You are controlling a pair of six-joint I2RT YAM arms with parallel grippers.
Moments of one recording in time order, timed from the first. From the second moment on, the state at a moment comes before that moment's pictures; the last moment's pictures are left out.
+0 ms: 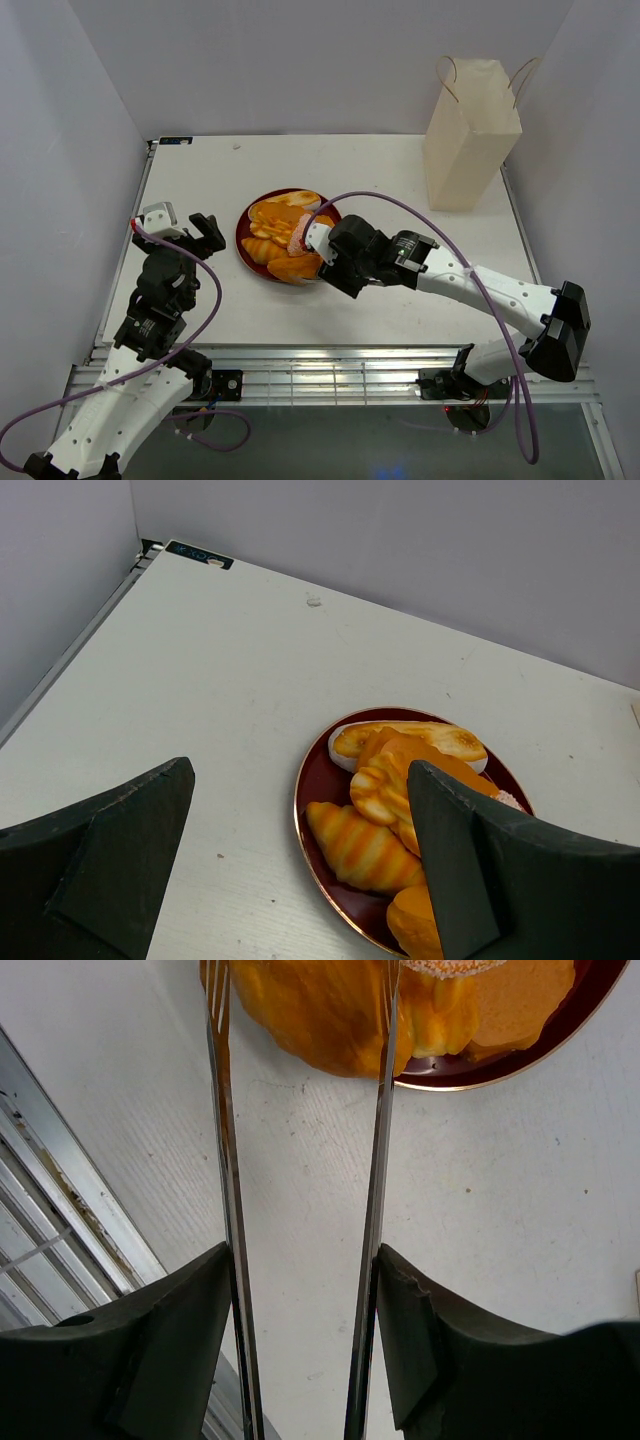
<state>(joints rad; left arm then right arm) -0.46 0.54 0.70 -0.22 -0.62 -0.26 1.05 1.37 1.24 -0.78 0.10 -0.22</state>
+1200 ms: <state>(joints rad) -0.46 0.54 0.69 -0.22 -0.59 -0.26 1.06 1.43 1.36 -0.86 -0.01 -0.24</state>
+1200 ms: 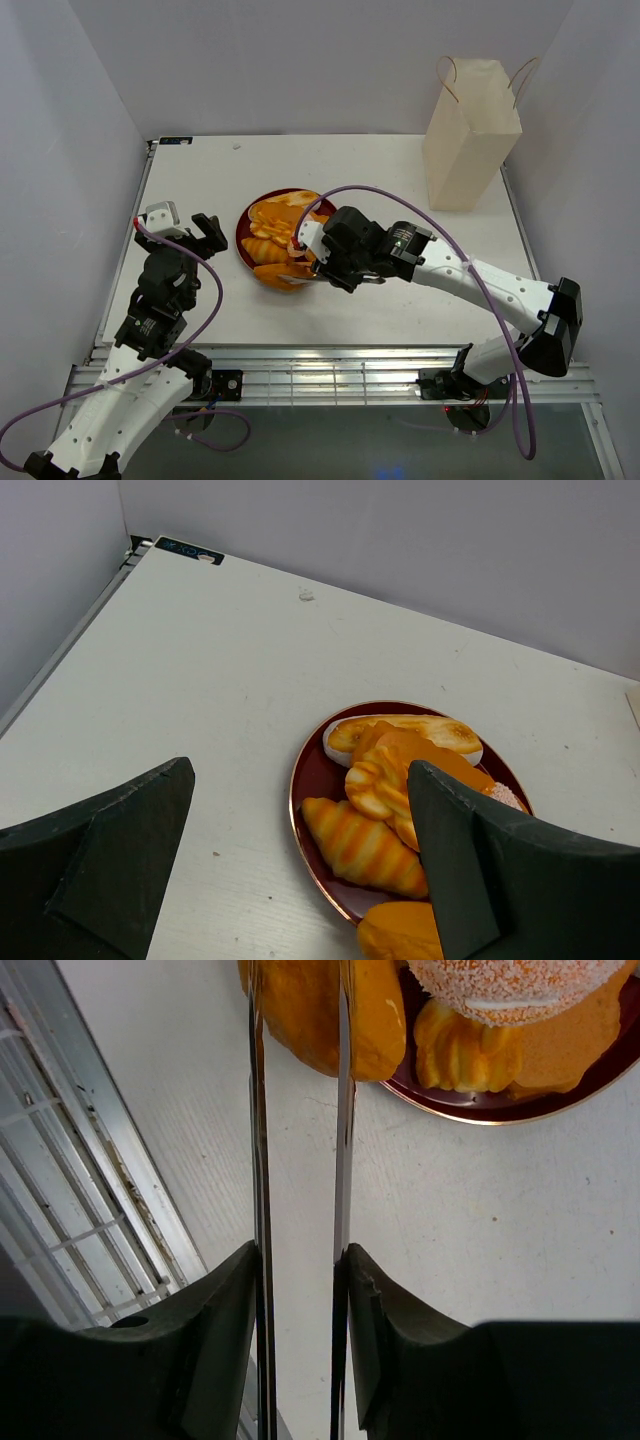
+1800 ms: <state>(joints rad) -0.46 0.54 0.69 -0.22 -0.59 -0.26 1.06 1.39 1.36 -0.78 -0.02 -0.23</state>
